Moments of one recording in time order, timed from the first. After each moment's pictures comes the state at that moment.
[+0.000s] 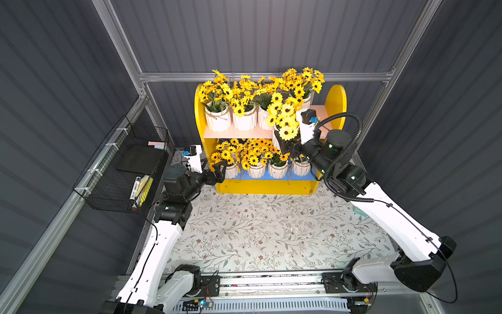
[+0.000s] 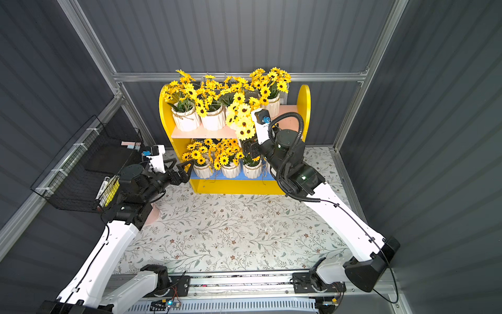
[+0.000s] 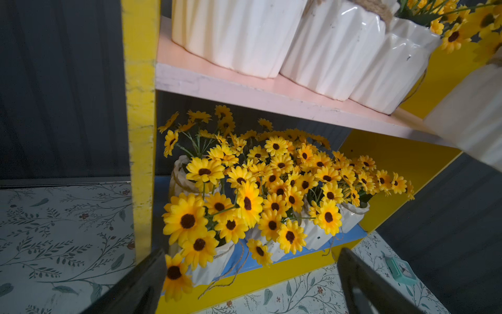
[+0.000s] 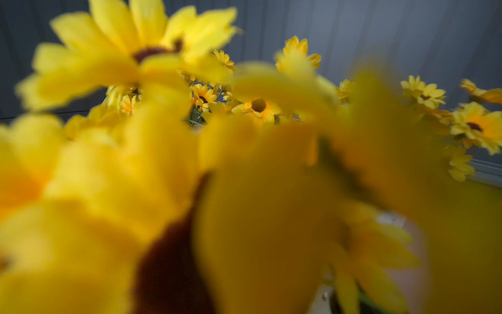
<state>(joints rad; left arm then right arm) -0.10 0.99 0.94 -0.07 0.33 -0.29 0.70 1.36 1.55 -0.12 0.13 -0.11</state>
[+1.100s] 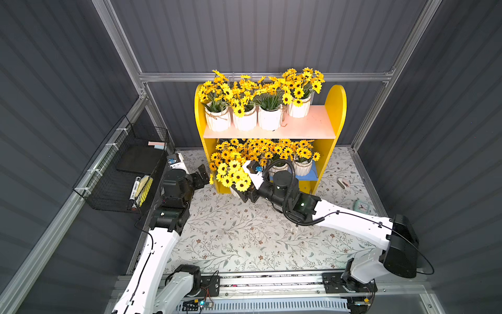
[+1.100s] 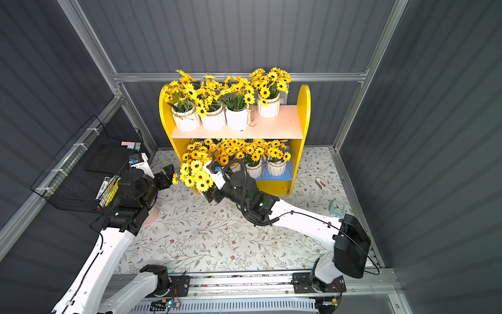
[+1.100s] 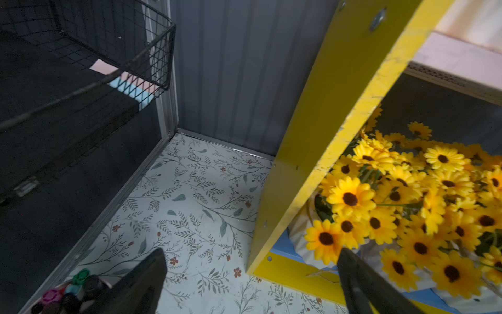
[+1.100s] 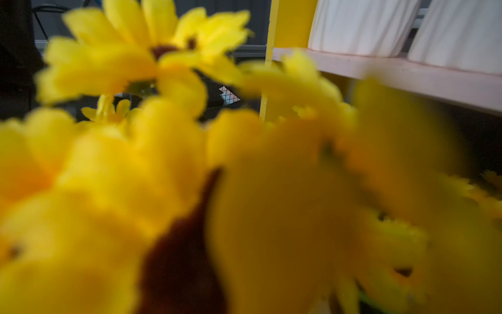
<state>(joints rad) -0.10 0.92 0.95 -0.33 -0.23 -0.30 1.01 1.54 1.20 0.25 0.03 -0.06</state>
